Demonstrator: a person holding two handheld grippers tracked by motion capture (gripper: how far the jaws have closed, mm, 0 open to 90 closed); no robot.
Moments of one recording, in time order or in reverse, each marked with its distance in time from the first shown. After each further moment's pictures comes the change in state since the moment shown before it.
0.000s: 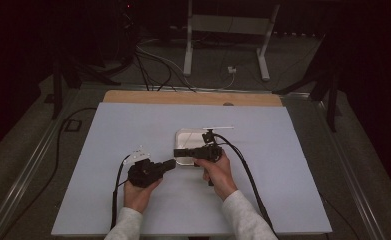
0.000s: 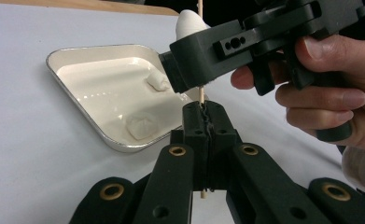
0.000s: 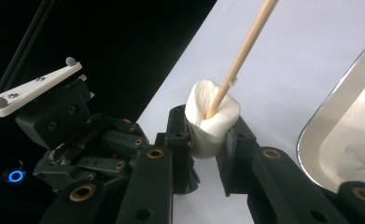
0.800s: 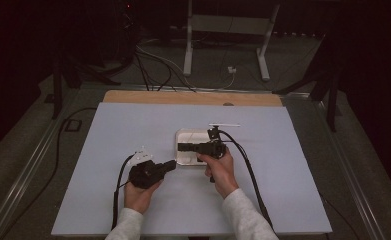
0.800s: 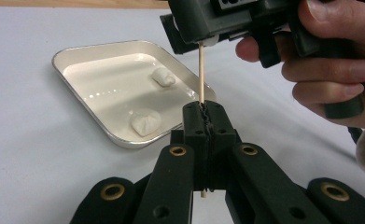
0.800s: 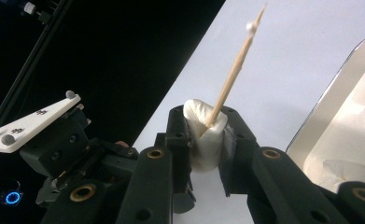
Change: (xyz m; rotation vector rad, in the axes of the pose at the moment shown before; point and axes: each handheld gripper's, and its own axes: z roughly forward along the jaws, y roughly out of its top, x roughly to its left) left arm -0.008 0.002 0.000 0.024 0.049 0.045; right arm -0.001 0.007 -0.012 -0.077 -0.011 0.021
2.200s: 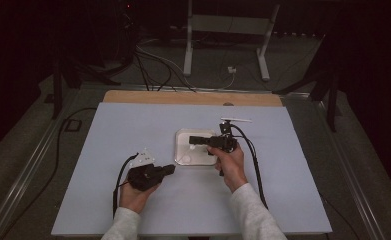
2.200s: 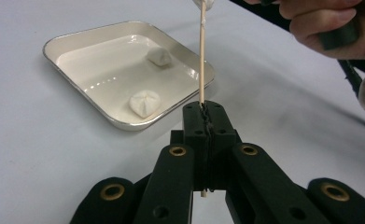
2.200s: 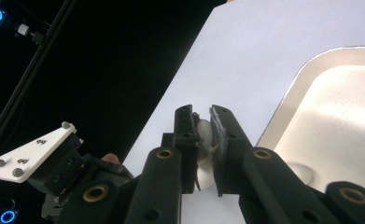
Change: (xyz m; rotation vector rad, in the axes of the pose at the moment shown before) left arm 0.001 -0.002 -0.003 0.097 -0.018 0.100; right arm -0.014 0.015 -0.028 -0.043 -0.034 0.031
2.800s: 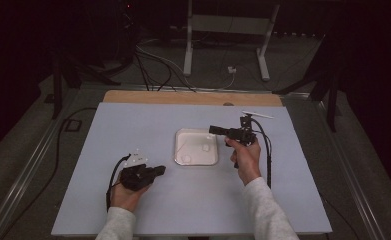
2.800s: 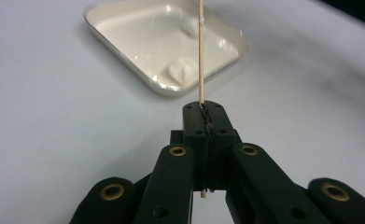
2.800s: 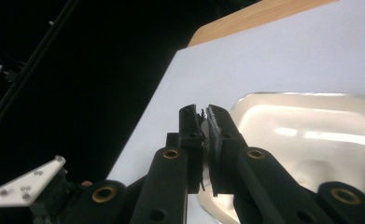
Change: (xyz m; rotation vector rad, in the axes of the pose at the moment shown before) left arm 0.017 -0.010 -0.011 0.050 0.072 -0.027; right arm -0.020 0.018 -0.048 -0.139 -0.123 0.011
